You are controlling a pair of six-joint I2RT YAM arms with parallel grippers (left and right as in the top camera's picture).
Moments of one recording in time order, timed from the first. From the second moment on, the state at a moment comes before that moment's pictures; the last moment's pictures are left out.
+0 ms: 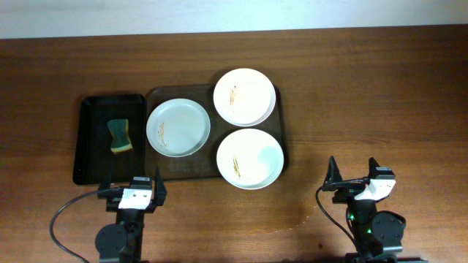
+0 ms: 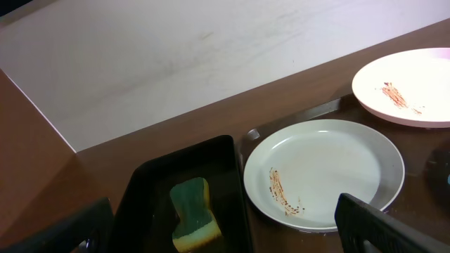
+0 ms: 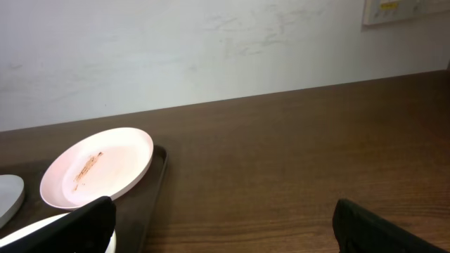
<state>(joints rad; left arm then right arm) 0.03 0.02 0.02 -0.08 0.00 0.36 0.02 0.01 0.01 -0.08 0.02 0.16</state>
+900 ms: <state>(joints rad) 0.03 0.50 0.48 -0.01 0.09 0.27 0.02 0.26 0.44 -0.19 -0.05 0.16</state>
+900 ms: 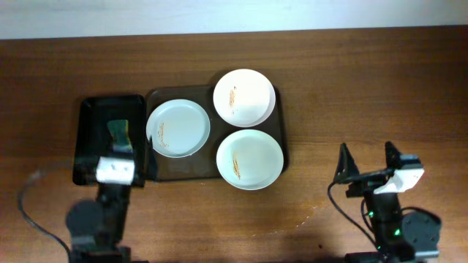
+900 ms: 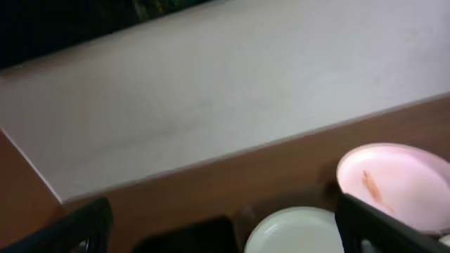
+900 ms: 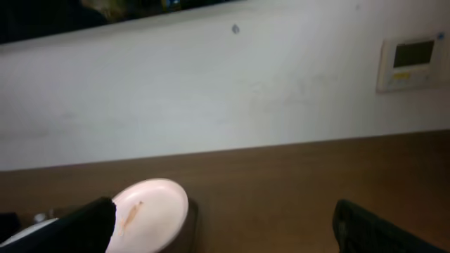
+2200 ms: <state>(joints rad) 0.36 1.84 1.57 -1.10 0.00 -0.15 0.64 2.04 1.49 -0.34 -0.06 0.60</state>
